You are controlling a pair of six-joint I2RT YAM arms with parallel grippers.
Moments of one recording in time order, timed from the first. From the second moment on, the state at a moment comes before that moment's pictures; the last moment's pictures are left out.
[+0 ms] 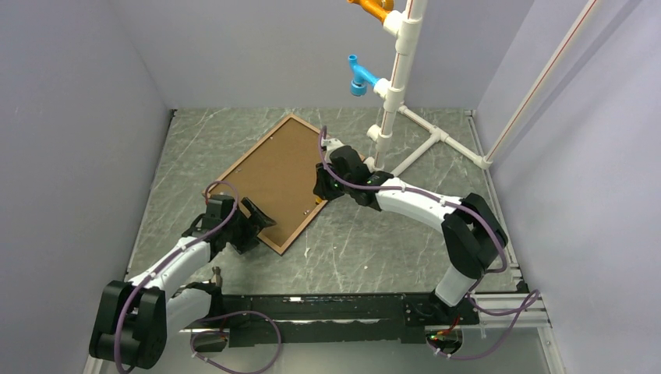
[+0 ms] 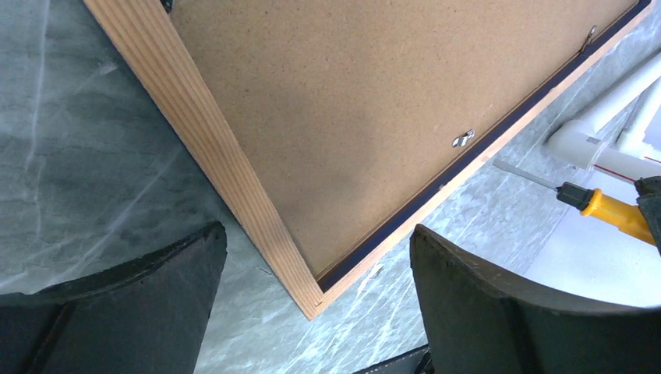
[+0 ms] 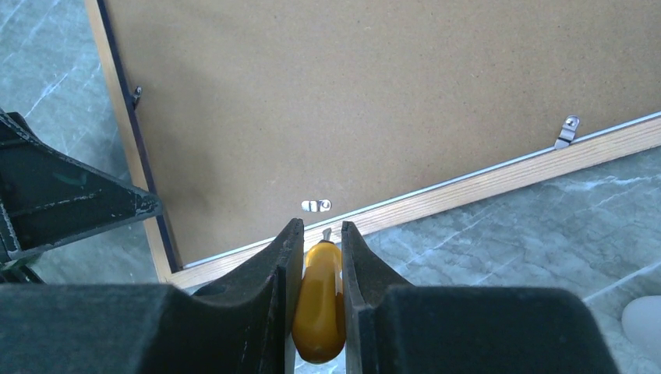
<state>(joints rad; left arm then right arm) -0.21 1.05 0.38 -0.20 0.23 -0.98 0.75 1.67 1.14 -0.11 -0.06 0.34</state>
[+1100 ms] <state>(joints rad) -0.21 0.97 0.32 -0.19 0.21 -1.01 0.80 1.80 1.23 -0.08 -0.08 0.33</state>
